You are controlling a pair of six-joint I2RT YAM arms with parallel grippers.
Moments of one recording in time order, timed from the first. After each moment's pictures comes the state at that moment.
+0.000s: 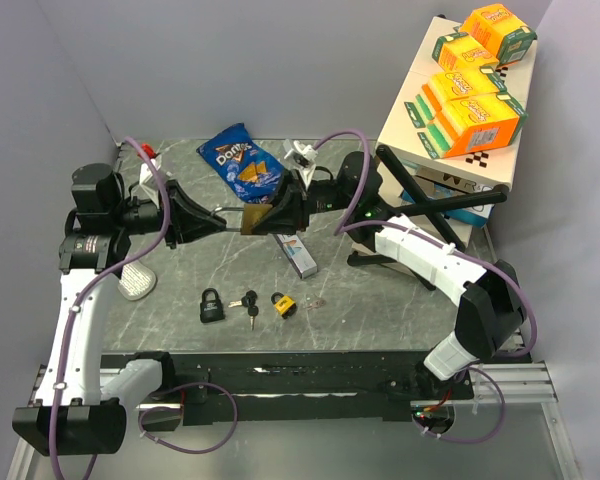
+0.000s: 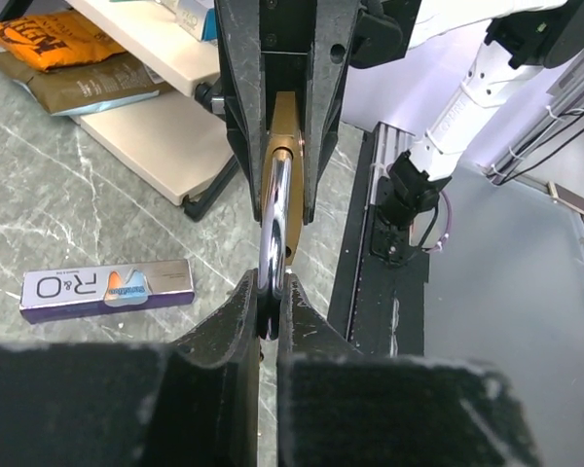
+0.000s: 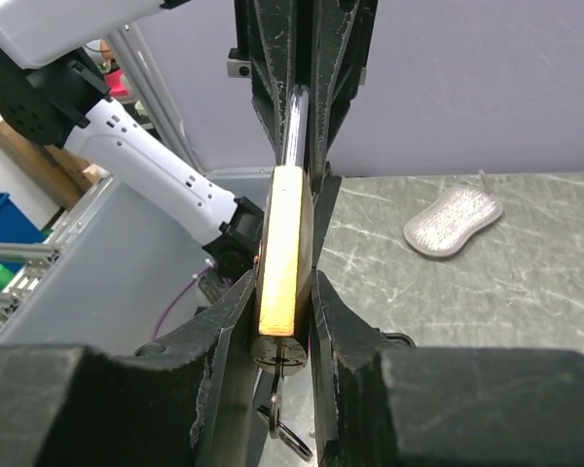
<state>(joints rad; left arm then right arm) 0.02 1.00 1.18 -0.42 1.36 -0.02 0.67 1.55 1.28 0.51 -1.13 0.42</state>
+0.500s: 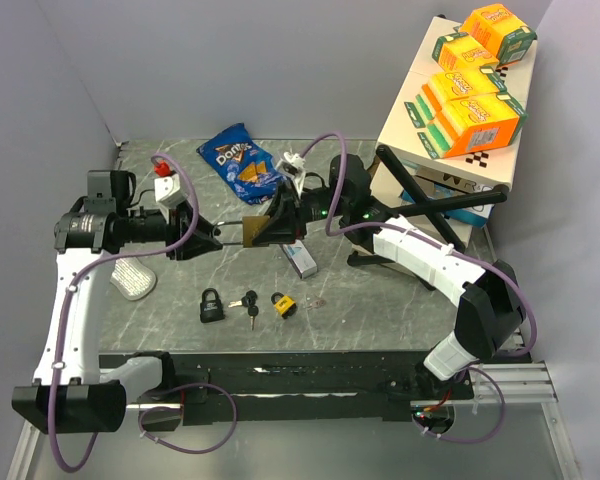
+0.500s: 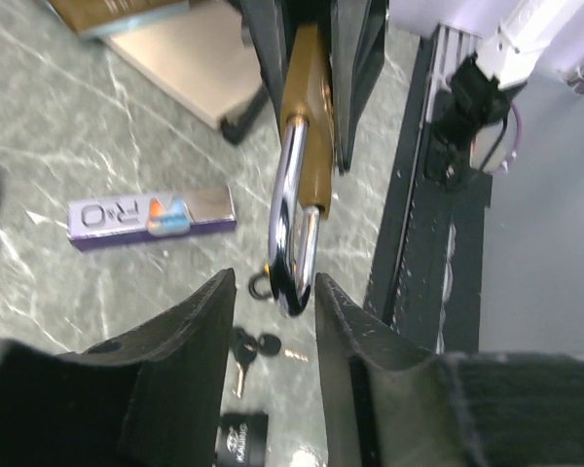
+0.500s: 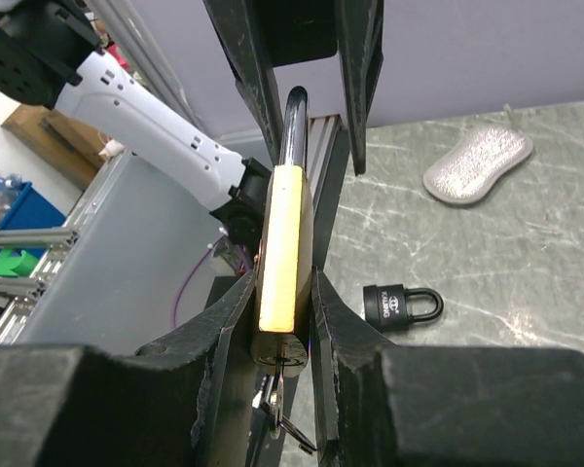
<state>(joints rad) 0.02 1.10 1.32 -1.04 1.24 0.64 0.68 1.55 1.28 0.29 -1.12 0.33</state>
